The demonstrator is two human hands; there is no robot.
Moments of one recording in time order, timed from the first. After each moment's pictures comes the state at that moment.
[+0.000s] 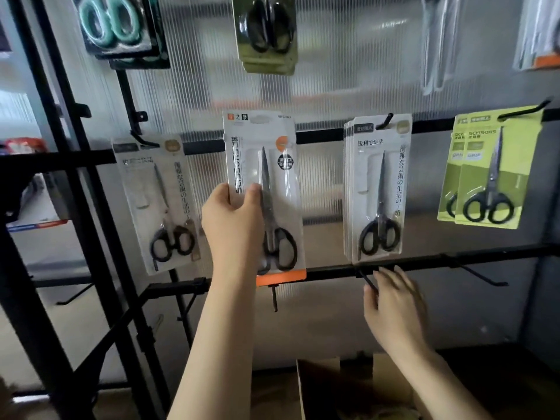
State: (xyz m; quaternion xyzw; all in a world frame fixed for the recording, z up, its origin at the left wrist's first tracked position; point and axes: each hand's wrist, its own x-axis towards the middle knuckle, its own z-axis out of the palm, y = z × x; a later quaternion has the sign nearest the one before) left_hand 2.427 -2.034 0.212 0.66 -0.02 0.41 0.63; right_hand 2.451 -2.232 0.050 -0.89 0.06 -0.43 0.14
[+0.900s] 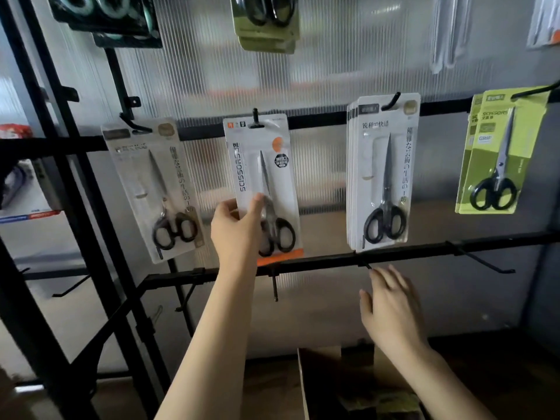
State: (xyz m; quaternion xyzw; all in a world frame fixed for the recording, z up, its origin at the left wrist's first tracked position) left_hand 2.468 -2.026 0.174 0.68 0.05 0.32 0.66; right_hand 2.458 -2.229 0.028 -0.92 0.03 -0.39 0.10
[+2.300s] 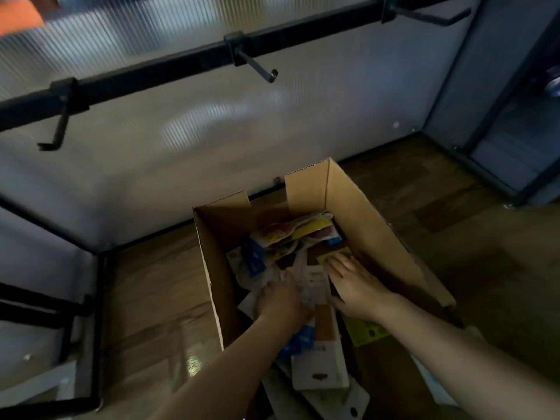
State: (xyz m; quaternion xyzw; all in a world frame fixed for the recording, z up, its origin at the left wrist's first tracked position) left_hand 2.408 -2.158 -0.211 0.93 -0.15 -0.34 0.02; right_hand 2.370 -2.320 -0.224 -0.97 -0.05 0.24 0.08
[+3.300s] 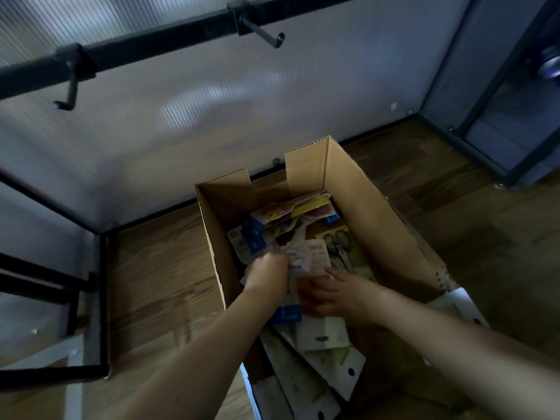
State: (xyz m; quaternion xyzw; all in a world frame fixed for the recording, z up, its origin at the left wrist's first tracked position) left_hand 2.404 -2.131 -0.178 0.95 -0.22 -0.24 -0.01; right_hand 2.334 -2.295 -0.234 -0.87 -0.39 0.27 -0.15
